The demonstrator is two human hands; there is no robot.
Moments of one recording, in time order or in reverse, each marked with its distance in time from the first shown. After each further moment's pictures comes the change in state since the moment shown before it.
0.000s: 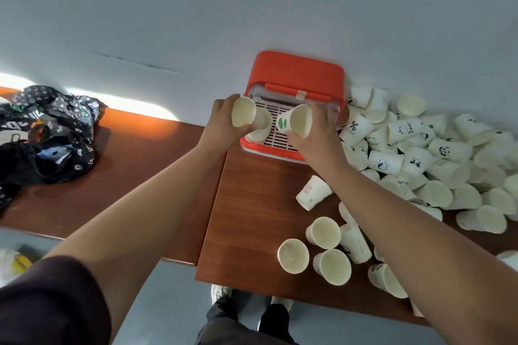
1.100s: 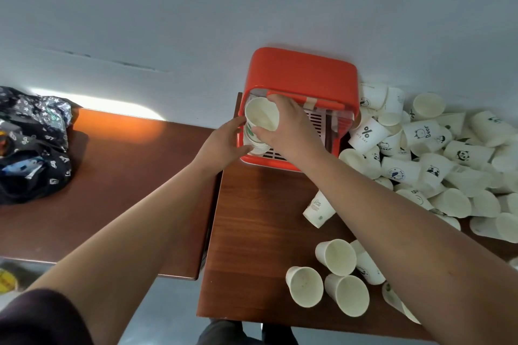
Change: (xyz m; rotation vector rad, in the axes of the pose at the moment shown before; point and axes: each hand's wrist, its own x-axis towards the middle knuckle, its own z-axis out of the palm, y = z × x) left_hand 0.053 -0.057 0.026 -0.037 -0.272 0.035; right_hand 0.074 -0.041 0.053 -0.057 -0.167 -0.065
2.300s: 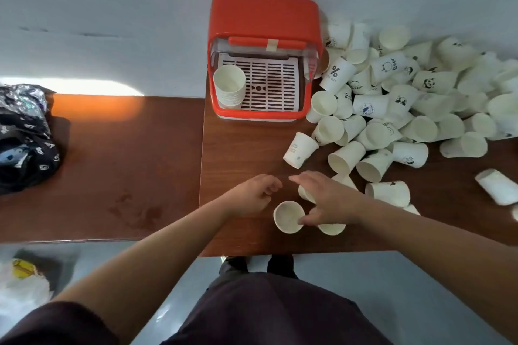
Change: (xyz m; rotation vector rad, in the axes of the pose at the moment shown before) left_hand -0.149 0.021 0.129 0.103 -0.654 0.072; right_hand -0.235 0.118 -0.018 -0.143 -0.779 0.055
